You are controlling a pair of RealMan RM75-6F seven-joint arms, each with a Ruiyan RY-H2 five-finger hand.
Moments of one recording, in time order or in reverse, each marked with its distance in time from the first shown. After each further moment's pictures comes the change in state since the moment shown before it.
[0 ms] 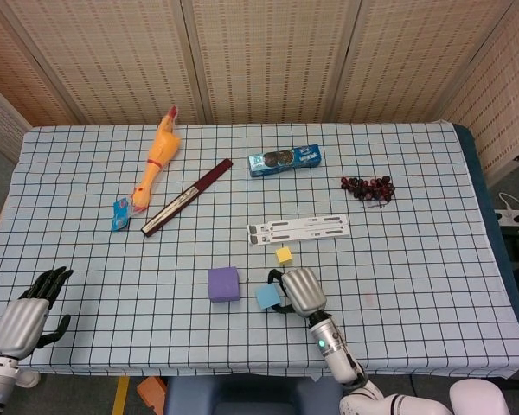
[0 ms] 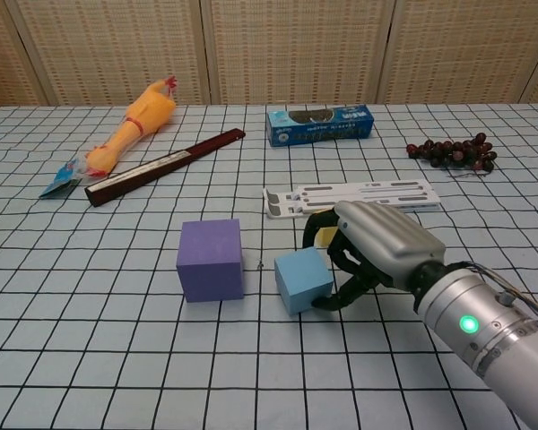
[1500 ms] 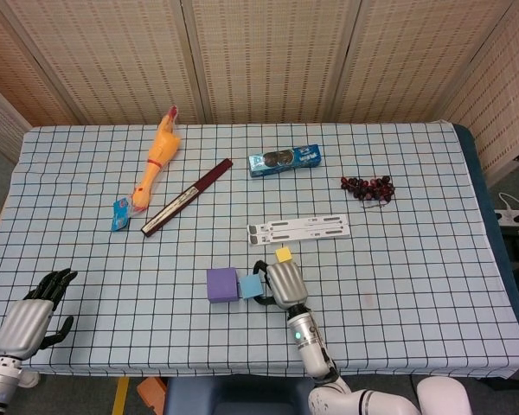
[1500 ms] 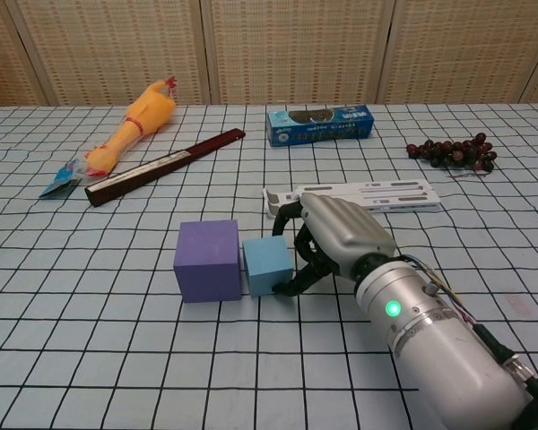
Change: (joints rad) left arm -0.010 -0.003 0.009 0.001 0.003 -0.021 0.011; right arm 0.075 -0.161 0.099 0.093 0.127 0.008 -0.071
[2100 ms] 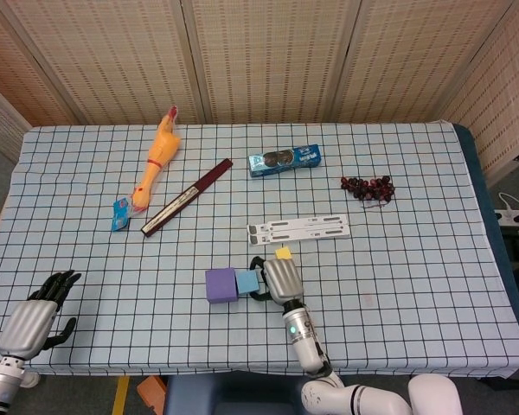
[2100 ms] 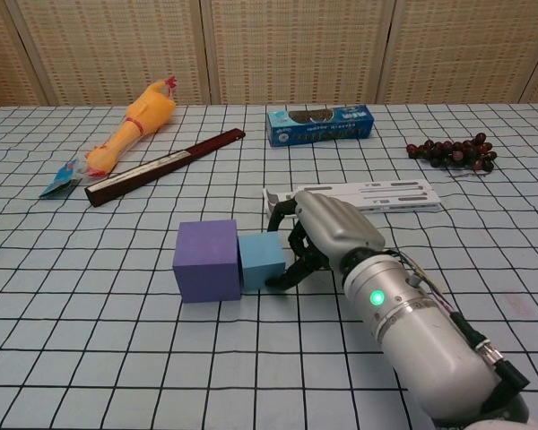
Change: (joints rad) left arm -0.007 -0.004 0.006 -0.001 0.001 -0.016 0.013; right arm 0.043 -0.042 0.040 0.058 0.035 -0.031 0.030
